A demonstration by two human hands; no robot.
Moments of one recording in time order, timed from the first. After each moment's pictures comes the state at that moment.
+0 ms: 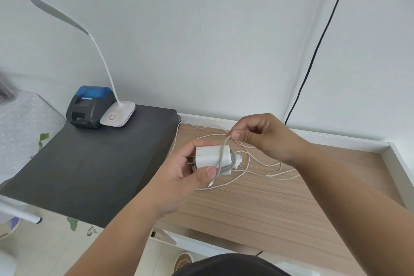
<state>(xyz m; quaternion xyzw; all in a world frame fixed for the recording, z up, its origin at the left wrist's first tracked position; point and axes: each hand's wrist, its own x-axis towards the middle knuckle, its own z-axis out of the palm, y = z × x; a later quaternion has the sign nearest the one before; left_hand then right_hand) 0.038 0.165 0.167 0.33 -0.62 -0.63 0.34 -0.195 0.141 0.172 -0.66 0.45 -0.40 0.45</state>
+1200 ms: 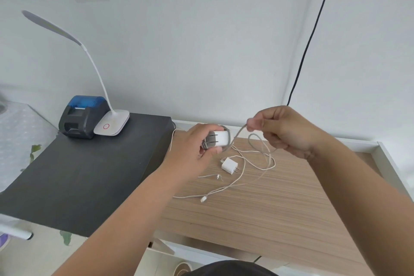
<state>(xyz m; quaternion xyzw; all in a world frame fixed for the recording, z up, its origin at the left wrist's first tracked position) 0.003 0.105 0.154 0.37 -0.83 -0.29 0.31 -0.225 0.151 0.204 -0.51 0.55 -0.43 0.51</state>
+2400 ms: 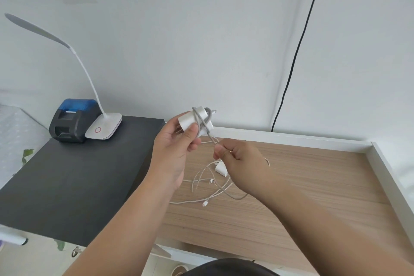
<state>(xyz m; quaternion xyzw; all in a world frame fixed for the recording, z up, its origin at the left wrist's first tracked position) -0.017 0.115 0.168 0.37 -0.47 -0.61 0.52 -0.163 0.173 0.164 -0.60 0.66 -0.35 0.29</state>
